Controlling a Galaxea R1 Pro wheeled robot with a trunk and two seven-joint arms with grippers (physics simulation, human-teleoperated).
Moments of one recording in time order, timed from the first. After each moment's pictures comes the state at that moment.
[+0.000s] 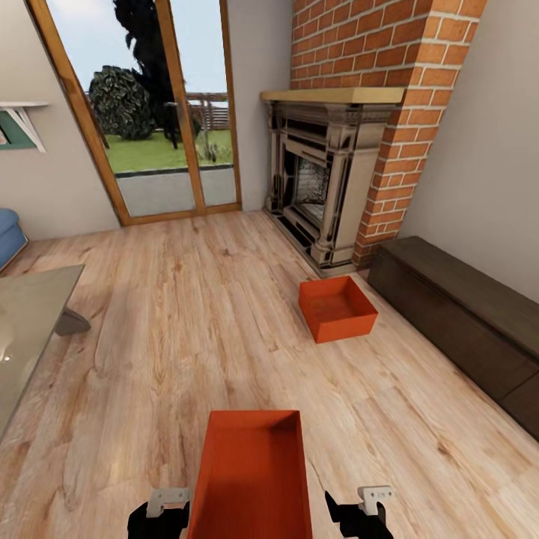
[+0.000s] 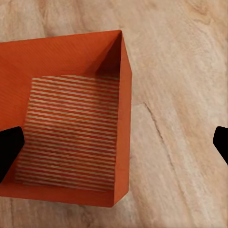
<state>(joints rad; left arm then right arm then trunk) -0.11 0.01 -0.07 -0.86 0.05 0.11 0.15 -0.17 0.01 0.01 -0.68 -0.10 -0.15 0.20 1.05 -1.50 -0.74</state>
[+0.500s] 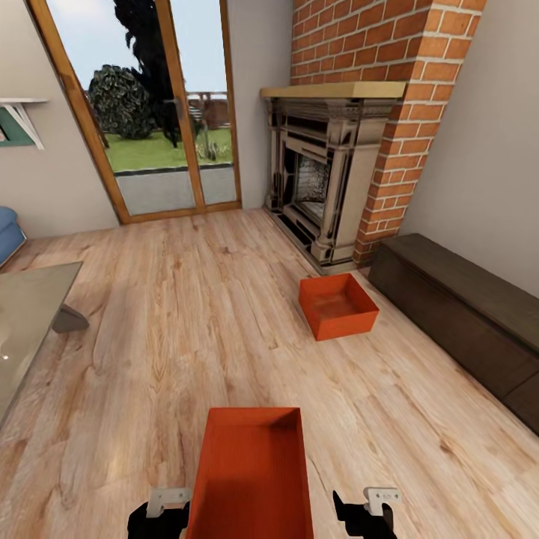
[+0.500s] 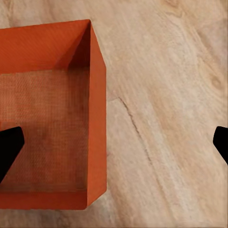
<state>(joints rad) -0.11 0.01 -0.07 -0.86 0.05 0.11 0.15 -0.17 0.01 0.02 -0.68 -0.10 -0.15 0.09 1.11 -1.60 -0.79</state>
